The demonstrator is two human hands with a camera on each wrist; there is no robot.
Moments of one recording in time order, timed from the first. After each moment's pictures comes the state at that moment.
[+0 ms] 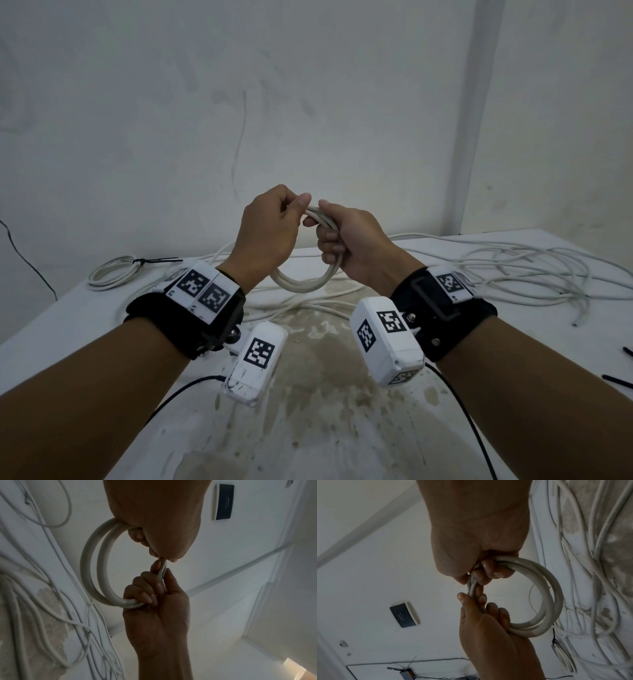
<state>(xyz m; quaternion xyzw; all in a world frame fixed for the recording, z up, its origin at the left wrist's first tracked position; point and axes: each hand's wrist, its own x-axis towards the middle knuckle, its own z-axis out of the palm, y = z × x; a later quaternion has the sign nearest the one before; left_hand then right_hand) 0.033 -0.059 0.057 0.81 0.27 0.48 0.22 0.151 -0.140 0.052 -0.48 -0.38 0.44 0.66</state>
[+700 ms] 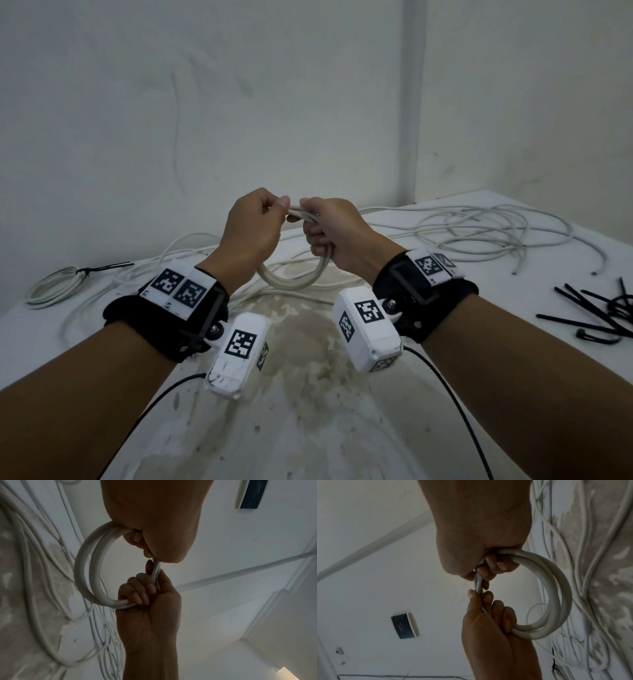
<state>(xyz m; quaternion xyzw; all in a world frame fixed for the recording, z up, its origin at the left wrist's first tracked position) 0.076 -0.087 0.037 0.80 0.29 0.41 0.33 0.185 -0.171 0.029 -0.54 -0.35 0.39 0.67</state>
